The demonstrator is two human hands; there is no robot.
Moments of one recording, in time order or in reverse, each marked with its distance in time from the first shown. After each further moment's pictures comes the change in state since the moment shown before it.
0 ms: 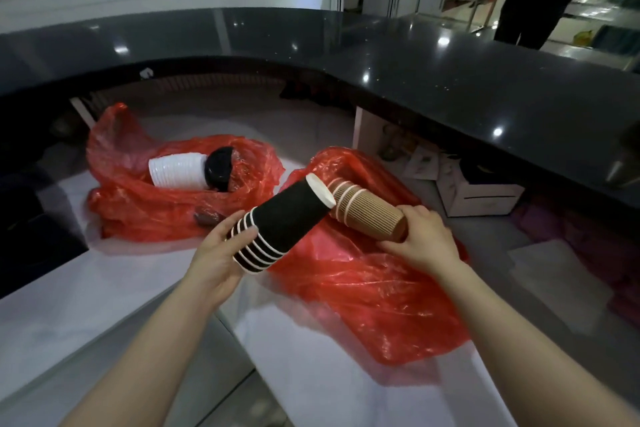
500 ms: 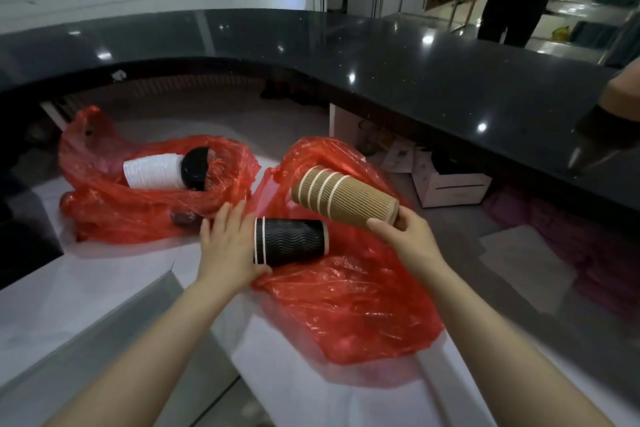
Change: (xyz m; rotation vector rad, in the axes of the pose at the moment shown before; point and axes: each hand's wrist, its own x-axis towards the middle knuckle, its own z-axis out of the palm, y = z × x) left_hand 0.006 -0.032 0.032 1.877 0.129 0.547; right_hand -0.044 0.000 -0.016 0.969 0.018 0.173
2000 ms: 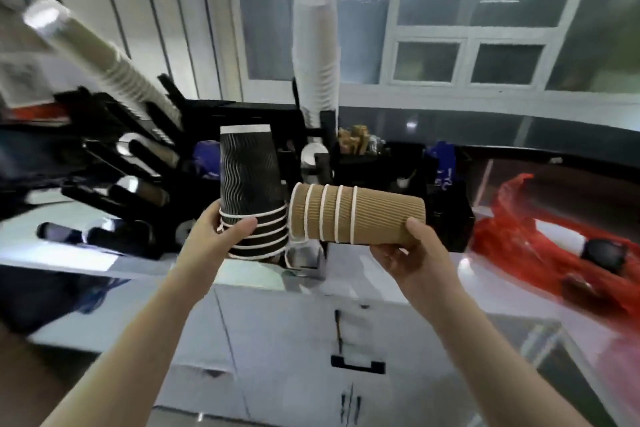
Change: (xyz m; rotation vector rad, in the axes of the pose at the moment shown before) left_hand -0.485 -0.408 -0.237 -1.228 0.871 -0.558; right_hand -0.332 -0.231 0.454 0.844 -1.045 0.114
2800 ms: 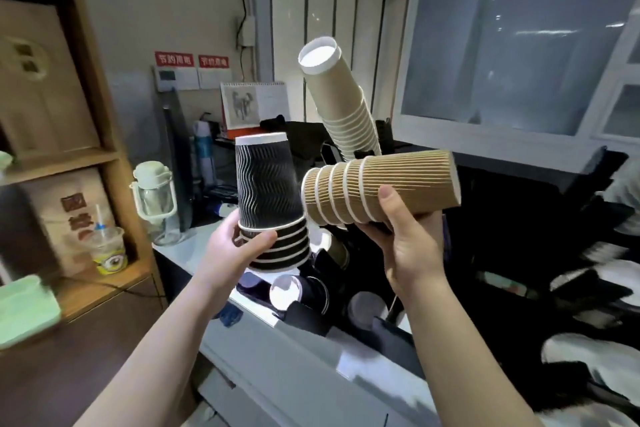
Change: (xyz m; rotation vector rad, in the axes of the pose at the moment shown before) left_hand 0.094 0.014 -0.318 0.167 0.353 0.127; right_hand 0.183 0.192 0.360 -0.019 -0.374 -0.151
